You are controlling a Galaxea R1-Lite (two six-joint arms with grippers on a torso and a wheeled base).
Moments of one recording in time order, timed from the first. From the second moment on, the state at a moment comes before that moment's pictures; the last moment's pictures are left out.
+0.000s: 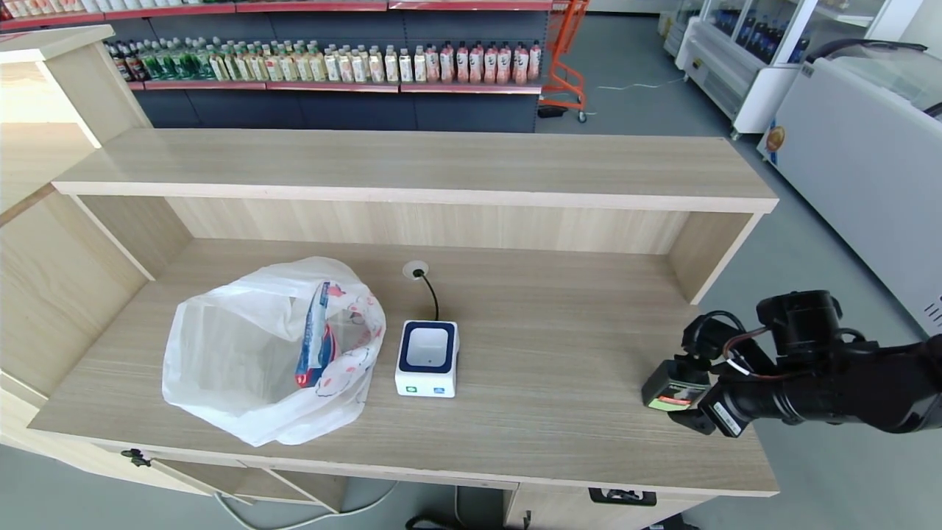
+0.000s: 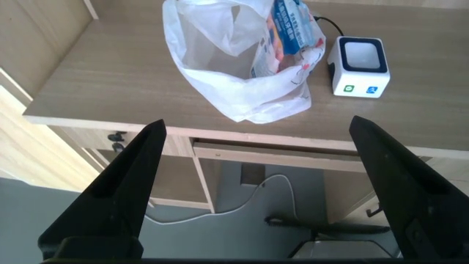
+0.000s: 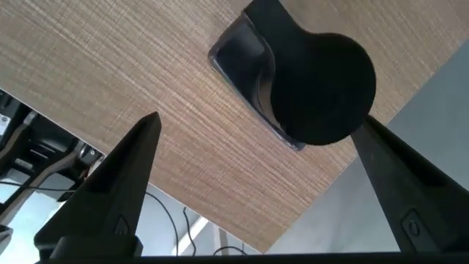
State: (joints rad) left arm 0.00 0.00 0.00 0.00 0.01 0.00; right arm 0.07 1.88 -0.71 -0.39 0.12 -0.63
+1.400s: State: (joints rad) left arm 0.00 0.00 0.00 0.00 0.01 0.00; right arm 0.08 1.65 -0.67 -0.40 0.21 -0.49
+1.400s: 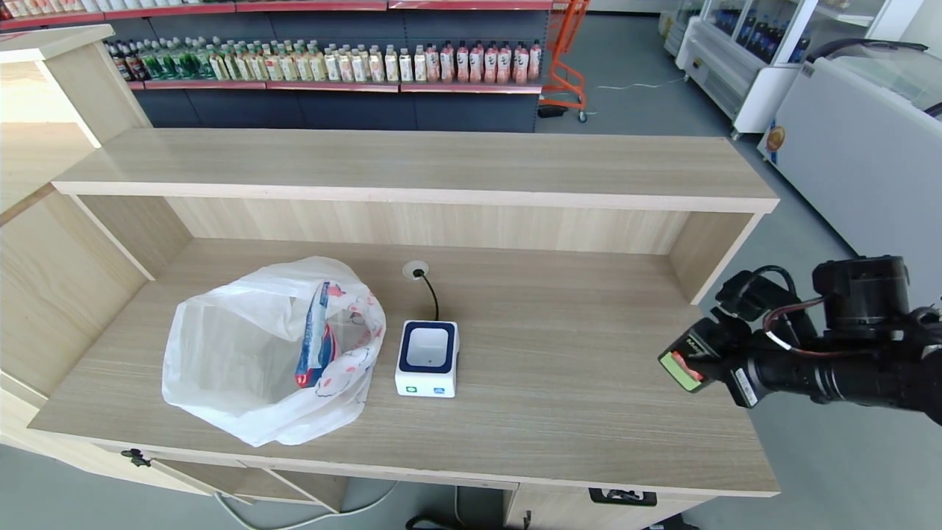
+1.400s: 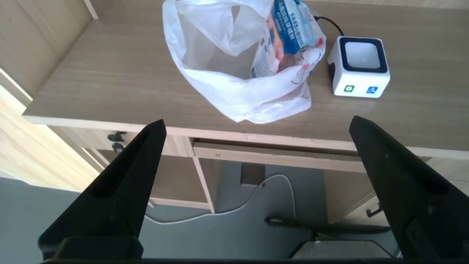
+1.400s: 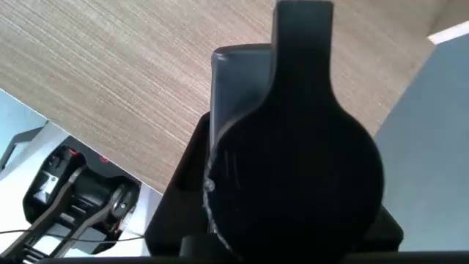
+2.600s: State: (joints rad) left arm 0.00 0.00 0.00 0.00 0.01 0.00; right arm 0.49 1.46 -0.45 -0.35 0.77 -2.65
